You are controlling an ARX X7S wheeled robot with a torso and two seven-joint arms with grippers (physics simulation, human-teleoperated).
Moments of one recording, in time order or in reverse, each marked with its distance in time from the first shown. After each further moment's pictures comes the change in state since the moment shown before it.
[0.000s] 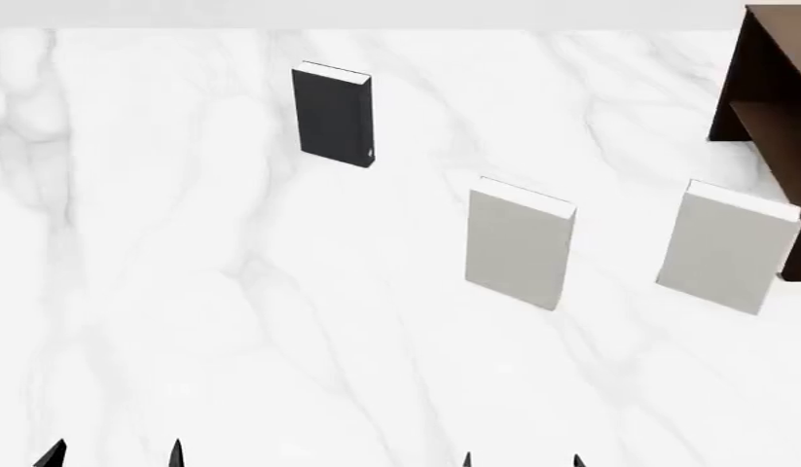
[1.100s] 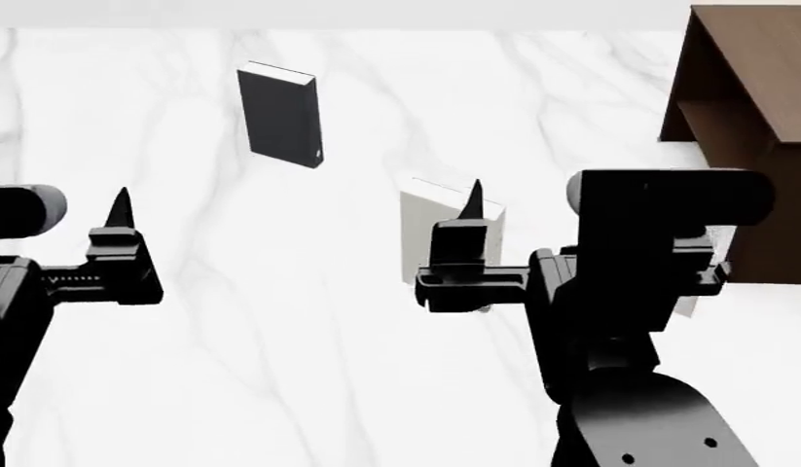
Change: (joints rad) left arm -0.576 -0.120 -0.018 0.398 -0.226 -0.894 -0.129; right arm 0.647 0.136 0.035 -0.427 0.355 1.010 0.129
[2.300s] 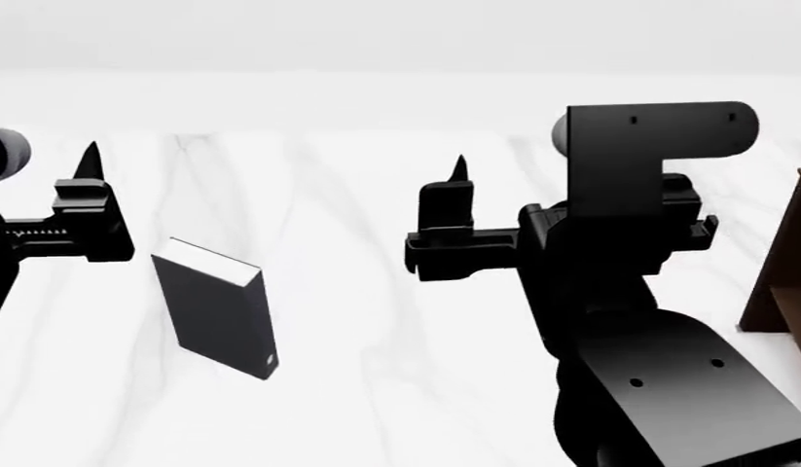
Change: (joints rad) left arm -0.116 -0.047 -0.013 0.011 -0.050 -0.101 -0.022; right arm 0.164 0.015 -0.001 0.052 0.095 0.187 0.024
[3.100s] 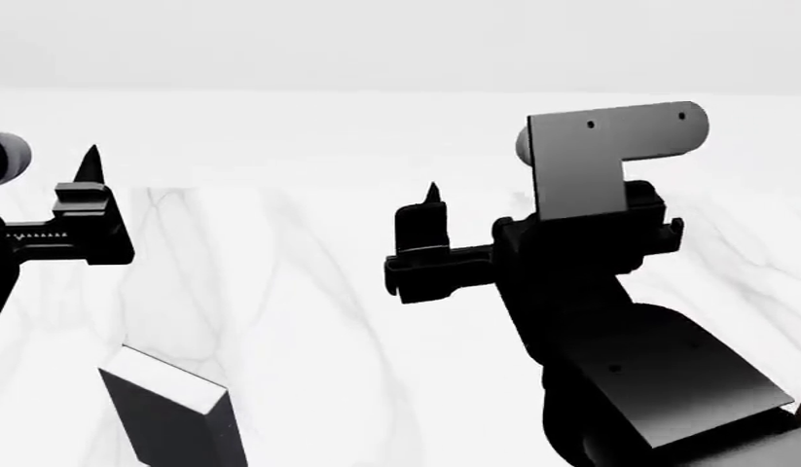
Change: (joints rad) left arm 0.008 -0.011 0.005 -0.008 -0.017 0.016 -0.009; right arm 0.031 0.019 -0.055 0.052 0.039 0.048 -0.019
